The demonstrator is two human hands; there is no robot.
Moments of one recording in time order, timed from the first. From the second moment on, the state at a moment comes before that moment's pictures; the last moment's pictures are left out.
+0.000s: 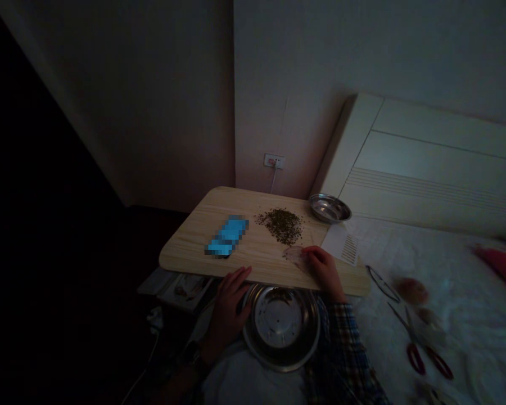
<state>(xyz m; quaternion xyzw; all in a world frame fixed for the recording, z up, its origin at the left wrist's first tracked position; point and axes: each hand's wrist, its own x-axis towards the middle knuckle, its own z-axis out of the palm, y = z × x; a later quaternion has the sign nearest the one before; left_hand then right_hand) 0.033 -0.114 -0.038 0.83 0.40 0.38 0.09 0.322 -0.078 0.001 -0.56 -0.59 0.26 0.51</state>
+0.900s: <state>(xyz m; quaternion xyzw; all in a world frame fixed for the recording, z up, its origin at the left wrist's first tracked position) 0.032 -0.113 -0.039 0.83 0.40 0.38 0.09 0.321 -0.081 0.007 -0.54 -0.64 0.28 0.47</state>
